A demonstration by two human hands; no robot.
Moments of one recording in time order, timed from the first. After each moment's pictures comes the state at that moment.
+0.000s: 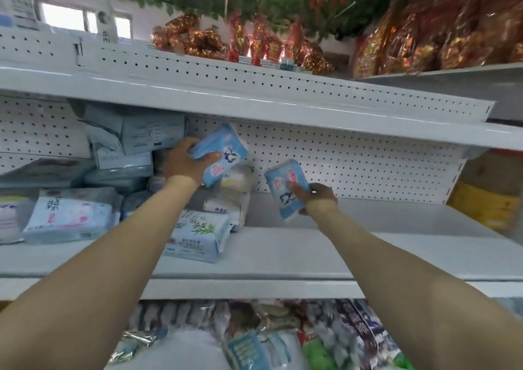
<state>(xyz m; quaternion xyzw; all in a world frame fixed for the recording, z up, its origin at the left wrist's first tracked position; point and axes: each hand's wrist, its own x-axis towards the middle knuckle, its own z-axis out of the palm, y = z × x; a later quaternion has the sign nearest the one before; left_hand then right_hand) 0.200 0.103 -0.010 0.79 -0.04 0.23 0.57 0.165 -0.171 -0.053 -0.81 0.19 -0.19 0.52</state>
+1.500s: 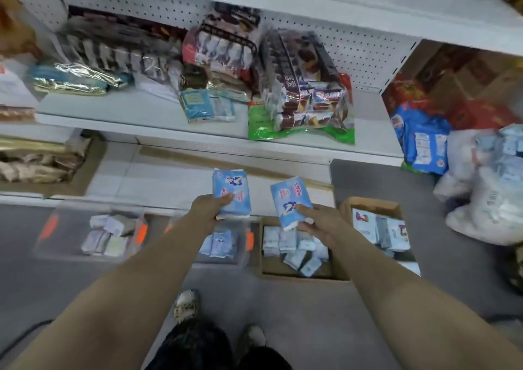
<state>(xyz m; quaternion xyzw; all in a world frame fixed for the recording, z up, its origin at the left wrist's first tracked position) -0.216 -0.097 -0.457 0.56 0.28 -0.24 0.74 -0.261 -0.375 -0.435 -0.61 0.37 0.18 0.67</state>
